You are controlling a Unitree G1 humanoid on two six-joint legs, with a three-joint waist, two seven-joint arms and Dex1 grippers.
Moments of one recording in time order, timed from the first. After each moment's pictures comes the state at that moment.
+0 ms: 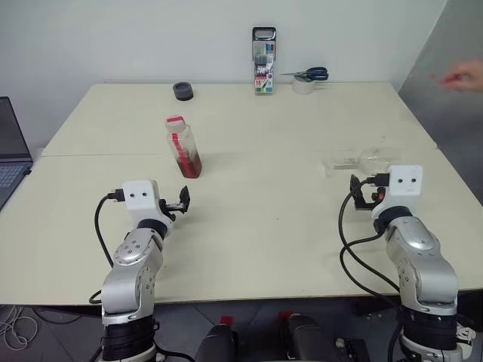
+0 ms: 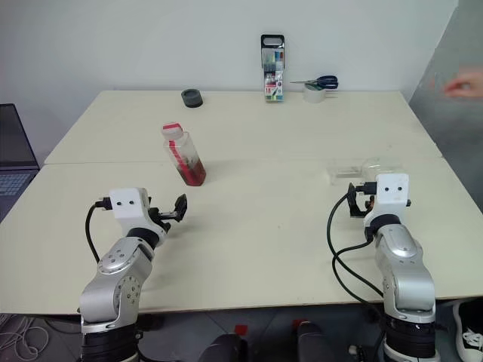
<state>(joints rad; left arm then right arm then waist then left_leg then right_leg) -0.15 0.20 0.24 -0.31 -0.22 0.58 -0.05 -0.20 -0.24 -0.20 -0.42 0.10 0.66 0.05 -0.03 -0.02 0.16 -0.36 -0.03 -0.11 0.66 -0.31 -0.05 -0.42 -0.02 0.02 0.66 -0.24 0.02</state>
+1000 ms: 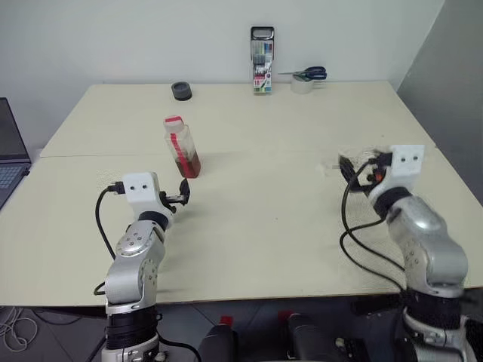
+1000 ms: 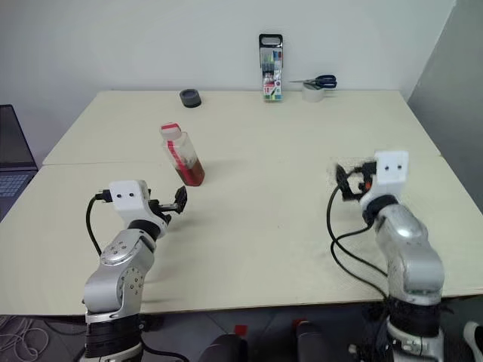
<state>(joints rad) -0.22 0.19 0.24 -0.25 -0.21 0.55 -0.03 -0.45 -0.38 -0.22 -0.41 0.37 0.73 0.35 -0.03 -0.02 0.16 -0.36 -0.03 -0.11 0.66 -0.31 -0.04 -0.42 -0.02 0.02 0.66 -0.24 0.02</state>
